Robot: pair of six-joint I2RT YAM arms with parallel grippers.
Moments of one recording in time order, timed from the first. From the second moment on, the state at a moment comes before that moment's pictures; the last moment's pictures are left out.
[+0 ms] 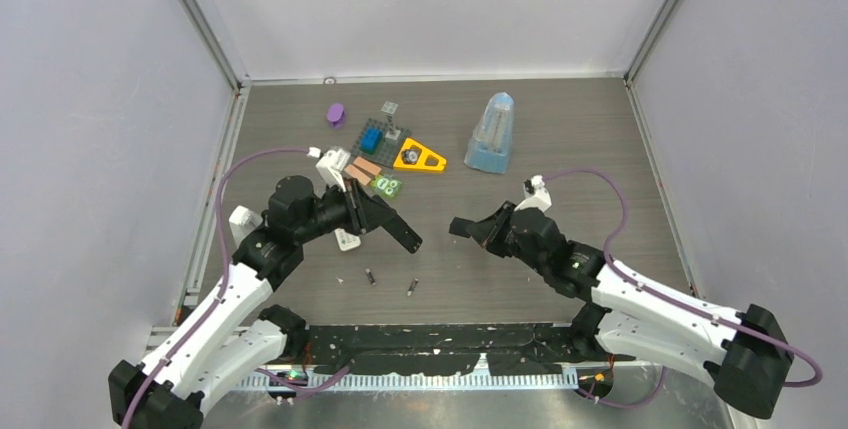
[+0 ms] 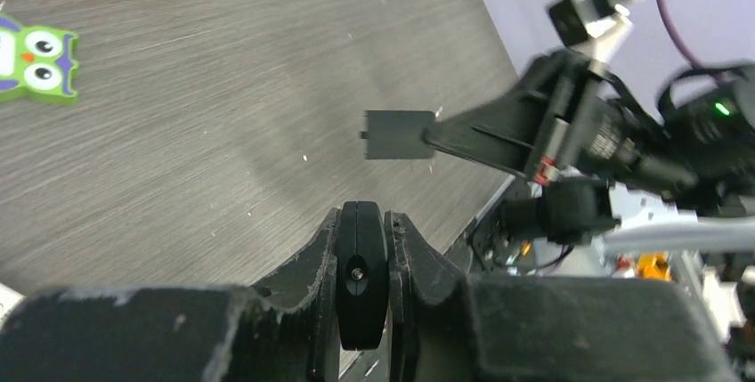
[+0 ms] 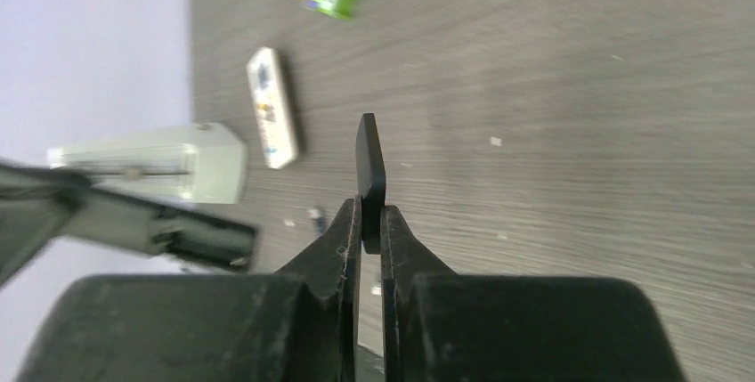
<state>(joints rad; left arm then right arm) -0.48 0.79 0.64 -0.15 0.39 -0.64 0.86 0.84 0.50 -0.11 0.25 1.10</state>
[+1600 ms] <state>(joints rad) -0.48 0.77 0.72 -0.01 1.00 -0.64 1.07 1.09 0.82 0.07 -0.40 0.50</state>
